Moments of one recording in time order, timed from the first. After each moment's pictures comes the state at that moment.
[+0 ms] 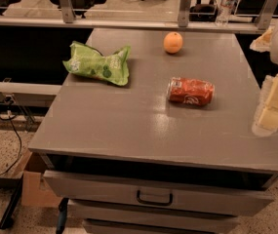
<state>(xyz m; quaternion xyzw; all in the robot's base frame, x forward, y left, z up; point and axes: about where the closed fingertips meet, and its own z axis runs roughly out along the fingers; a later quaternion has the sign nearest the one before) 0.438 -0.217 0.976 -0.60 0.78 -0.03 0.16</state>
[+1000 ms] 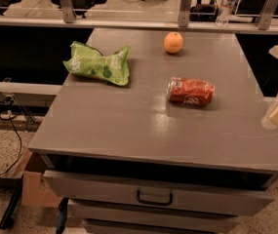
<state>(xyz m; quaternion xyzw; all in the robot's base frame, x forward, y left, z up) 0.476 -0.267 0.947 -0.55 0.79 0.03 0.28</state>
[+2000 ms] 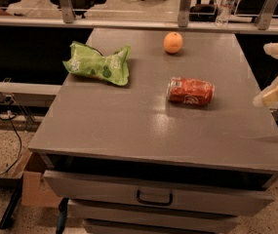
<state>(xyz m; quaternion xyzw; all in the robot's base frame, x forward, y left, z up) 0.557 -0.299 0.922 -0.49 0.72 0.17 0.46</state>
